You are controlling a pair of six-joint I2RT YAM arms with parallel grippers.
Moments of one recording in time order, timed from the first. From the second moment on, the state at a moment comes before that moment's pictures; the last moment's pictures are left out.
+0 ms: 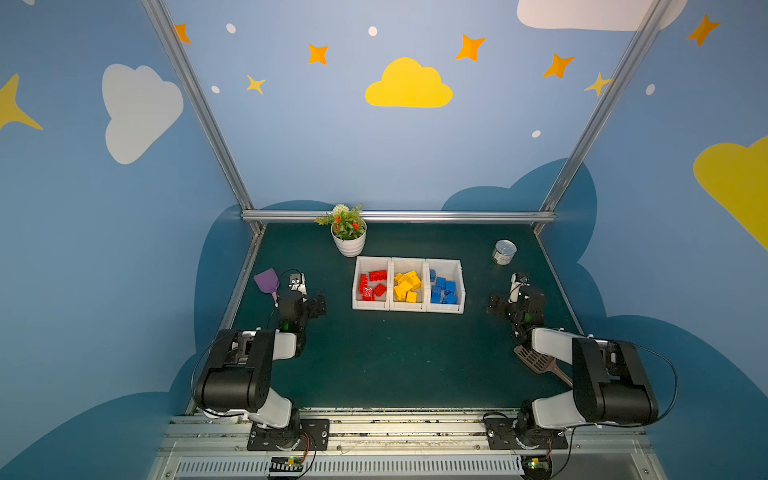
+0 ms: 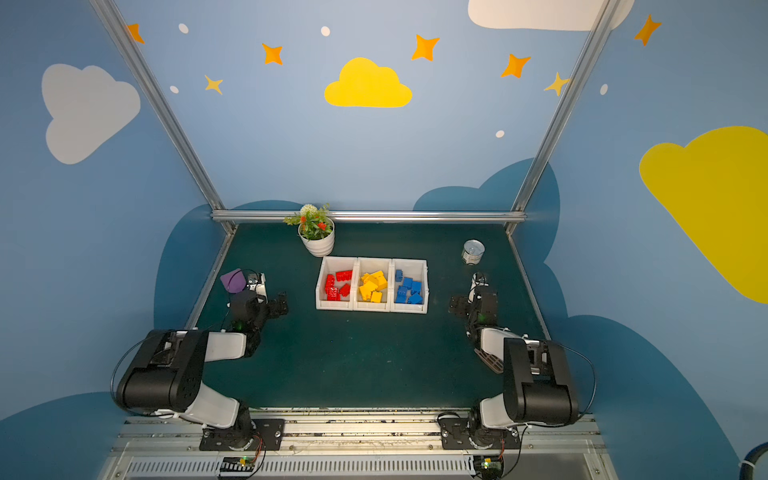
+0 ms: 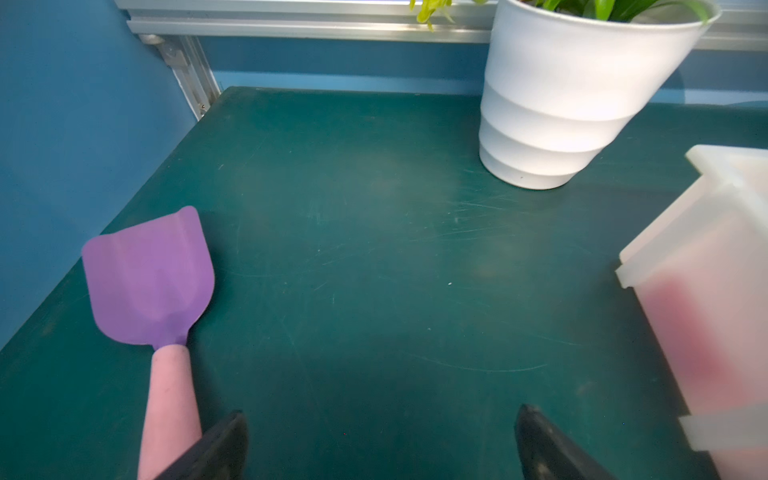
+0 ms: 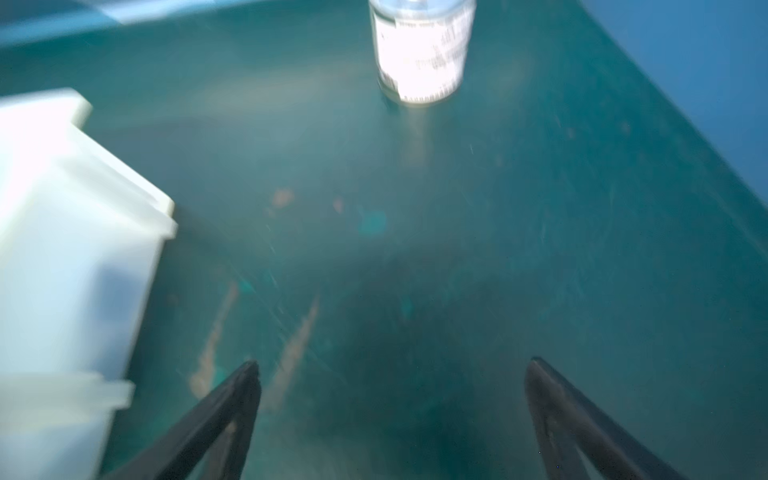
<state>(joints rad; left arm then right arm) 0.00 1.54 0.40 0.68 -0.08 -0.05 0.02 1.46 0.49 0.38 0.05 0.11</state>
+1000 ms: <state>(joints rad) 0.00 1.54 0.40 0.68 -0.07 -0.04 0.03 1.46 0.50 0.37 0.07 0.11</state>
